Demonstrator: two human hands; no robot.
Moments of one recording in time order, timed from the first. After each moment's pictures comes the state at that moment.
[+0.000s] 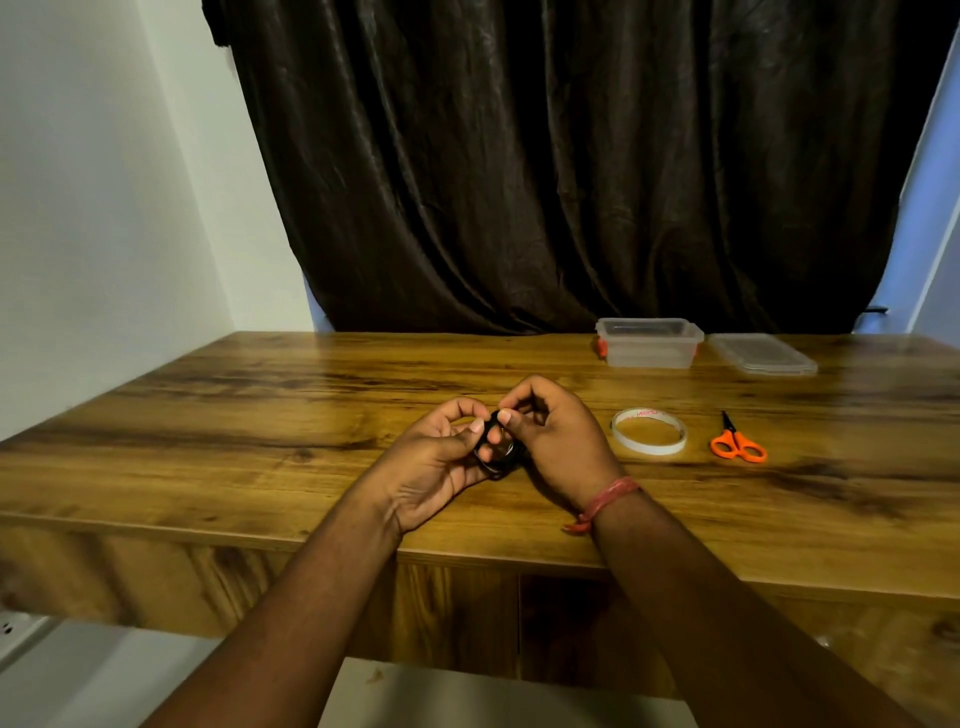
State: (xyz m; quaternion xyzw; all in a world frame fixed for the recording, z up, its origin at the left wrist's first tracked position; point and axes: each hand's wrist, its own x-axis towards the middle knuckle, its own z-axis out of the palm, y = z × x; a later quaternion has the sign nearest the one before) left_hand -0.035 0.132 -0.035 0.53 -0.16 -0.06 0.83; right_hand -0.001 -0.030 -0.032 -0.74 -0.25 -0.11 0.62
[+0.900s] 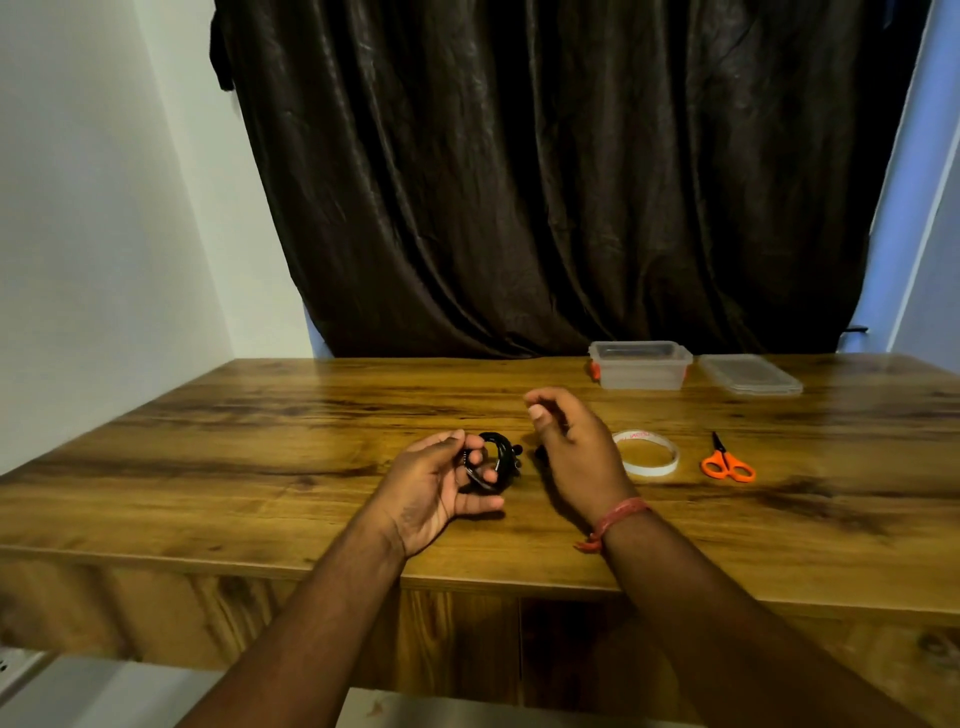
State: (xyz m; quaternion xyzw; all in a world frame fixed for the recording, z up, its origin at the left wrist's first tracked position) left_hand -0.047 0.127 -0.022 0.52 -0.05 -0.03 0.85; right_hand -0.007 -0.049 -0.022 -0.77 -0.22 -0.20 0.57
